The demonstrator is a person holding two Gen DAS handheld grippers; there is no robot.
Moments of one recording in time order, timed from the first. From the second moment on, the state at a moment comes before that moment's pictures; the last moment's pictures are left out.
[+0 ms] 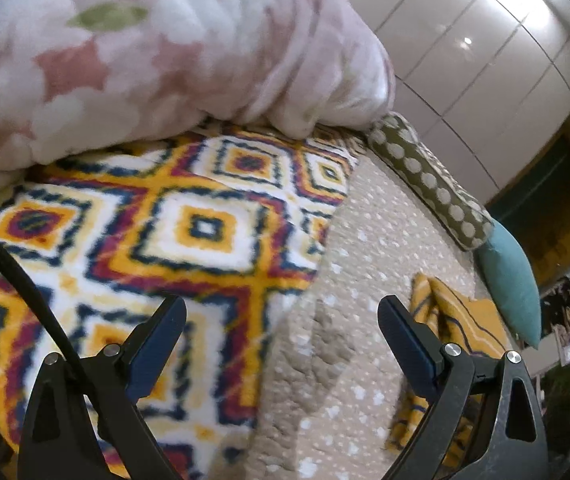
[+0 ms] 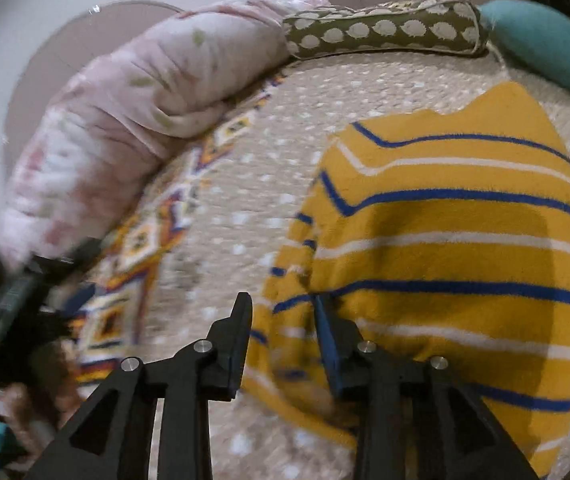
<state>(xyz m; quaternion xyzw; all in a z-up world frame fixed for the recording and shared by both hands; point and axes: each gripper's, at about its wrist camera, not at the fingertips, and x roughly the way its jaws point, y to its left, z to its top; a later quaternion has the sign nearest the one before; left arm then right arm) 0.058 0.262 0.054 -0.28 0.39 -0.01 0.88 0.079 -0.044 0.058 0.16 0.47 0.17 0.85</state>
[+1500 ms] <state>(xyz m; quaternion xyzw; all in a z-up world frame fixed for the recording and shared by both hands) 0.096 0.102 0.017 -0.25 0.50 -0.23 0.80 0.076 -0.223 0.012 0.41 0.43 0.14 0.79</state>
